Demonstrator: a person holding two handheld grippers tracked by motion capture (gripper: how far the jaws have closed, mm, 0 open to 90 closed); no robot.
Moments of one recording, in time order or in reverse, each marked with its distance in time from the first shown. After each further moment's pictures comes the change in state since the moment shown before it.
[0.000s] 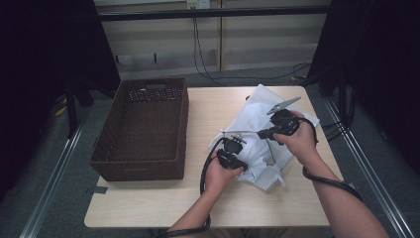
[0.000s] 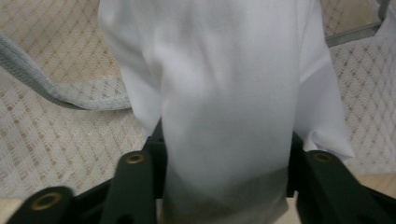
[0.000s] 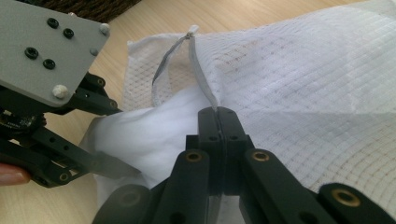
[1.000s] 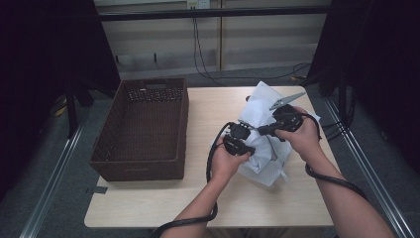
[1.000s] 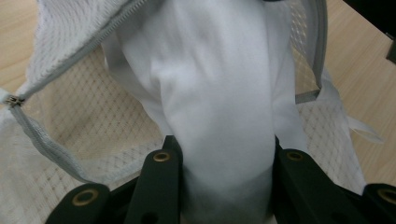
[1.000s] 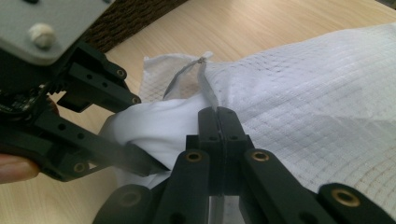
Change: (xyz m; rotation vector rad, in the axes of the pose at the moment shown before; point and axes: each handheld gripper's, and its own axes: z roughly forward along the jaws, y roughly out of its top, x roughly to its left) left arm -0.010 0.042 -0.032 -0.128 -0.011 0.026; right arm 0.003 0.010 -0.017 -0.051 0.021 -0.013
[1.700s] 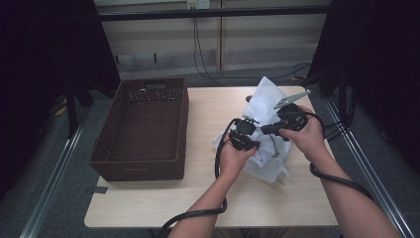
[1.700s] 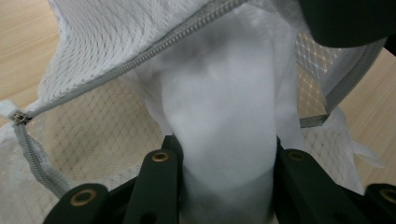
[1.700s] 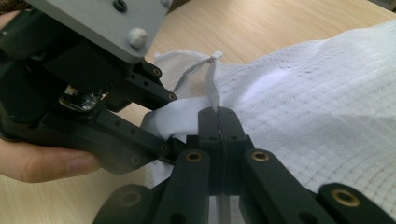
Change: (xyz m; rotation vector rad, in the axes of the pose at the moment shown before) left arm -0.003 0.013 0.024 -0.038 0.034 -0.009; right arm -0.004 -0.003 -0.010 -0.001 -0.001 0.007
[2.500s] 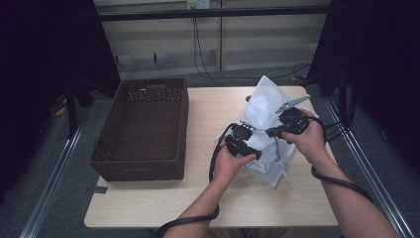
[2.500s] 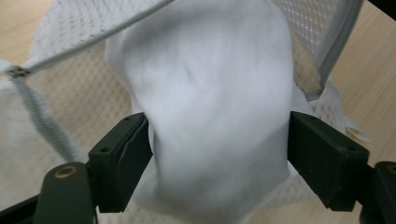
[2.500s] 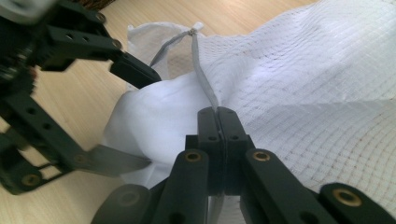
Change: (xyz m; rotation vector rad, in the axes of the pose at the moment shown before) left arm 0.008 -0.018 -0.007 0.038 -0.005 0.048; right arm -0.010 -0.016 0.009 0.053 -0.076 0.007
